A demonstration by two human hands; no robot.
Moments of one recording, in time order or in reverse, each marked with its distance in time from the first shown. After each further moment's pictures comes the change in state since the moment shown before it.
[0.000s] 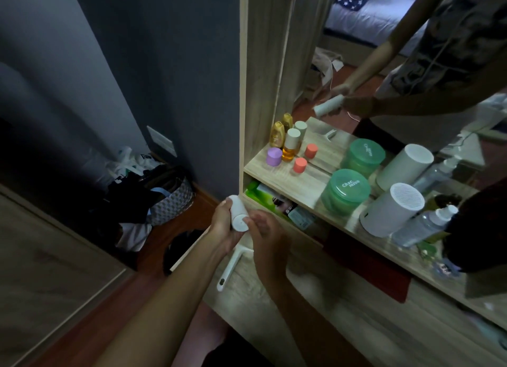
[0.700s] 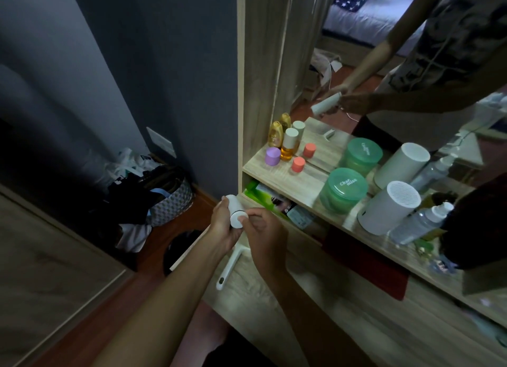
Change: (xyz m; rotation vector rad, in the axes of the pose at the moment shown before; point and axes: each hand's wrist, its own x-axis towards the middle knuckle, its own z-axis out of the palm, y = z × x) left_hand 0.018 -0.004 -0.012 0.021 -0.010 0.082; right_hand 0.005 -0.012 -0.003 0.086 -0.085 0.092
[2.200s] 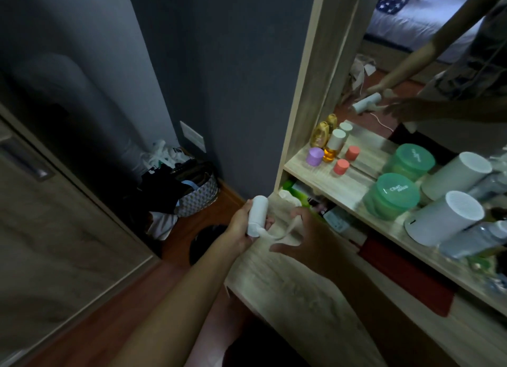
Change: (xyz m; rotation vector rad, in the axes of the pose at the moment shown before) left_hand -0.002 0.035 -0.056 0.115 0.052 -0.106; right_hand 0.001 -0.028 -0.028 -0.502 -0.561 -0.028
